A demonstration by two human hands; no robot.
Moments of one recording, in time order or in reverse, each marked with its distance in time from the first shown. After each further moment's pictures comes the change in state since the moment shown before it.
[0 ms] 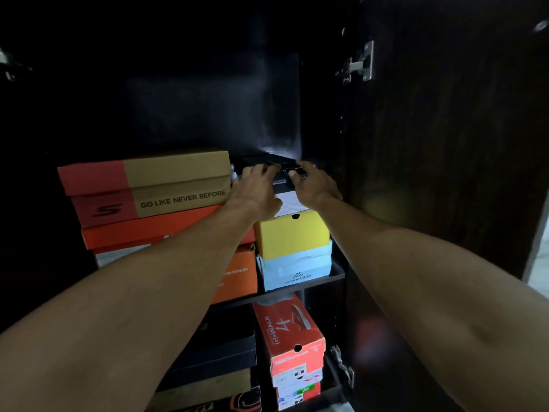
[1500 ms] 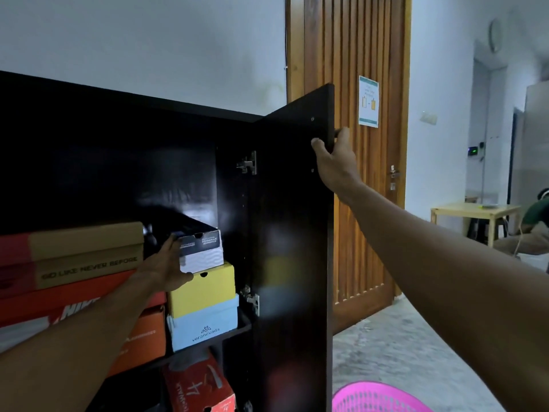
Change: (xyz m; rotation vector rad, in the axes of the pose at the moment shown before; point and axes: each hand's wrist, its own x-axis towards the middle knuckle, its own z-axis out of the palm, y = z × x) left_hand -0.005 -0.014 0.006 -0.241 -0.158 -0.039; right_hand -0.103 -0.021 -0.357 0.475 0.352 -0.242
